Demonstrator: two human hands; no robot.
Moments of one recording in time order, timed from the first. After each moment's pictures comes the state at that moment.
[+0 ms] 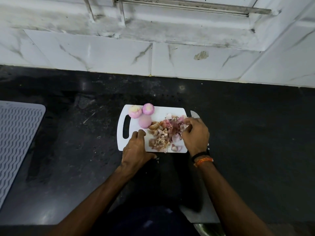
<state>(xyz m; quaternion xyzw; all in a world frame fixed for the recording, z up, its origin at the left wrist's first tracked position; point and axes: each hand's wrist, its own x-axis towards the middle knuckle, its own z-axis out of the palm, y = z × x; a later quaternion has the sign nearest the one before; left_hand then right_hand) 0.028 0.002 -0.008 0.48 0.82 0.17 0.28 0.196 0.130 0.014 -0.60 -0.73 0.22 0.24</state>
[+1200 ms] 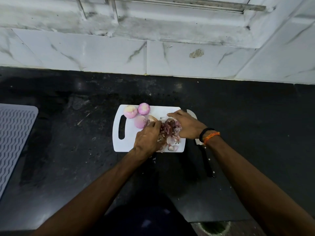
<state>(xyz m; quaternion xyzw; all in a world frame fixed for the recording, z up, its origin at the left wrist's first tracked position) 0.050 0.061 0.005 0.60 0.75 0.12 0.23 0.196 0.197 0.024 -0.36 -0.87 0.30 -0.13</state>
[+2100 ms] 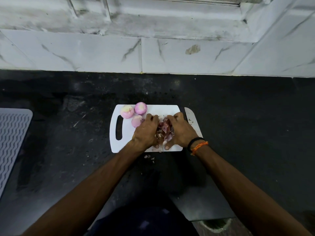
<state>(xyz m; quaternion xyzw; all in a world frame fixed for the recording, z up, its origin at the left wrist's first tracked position) 0.037 0.086 -0.002 0.63 0.74 0.07 0.24 0.190 0.162 0.002 -0.44 -0.85 0.27 -0.09</state>
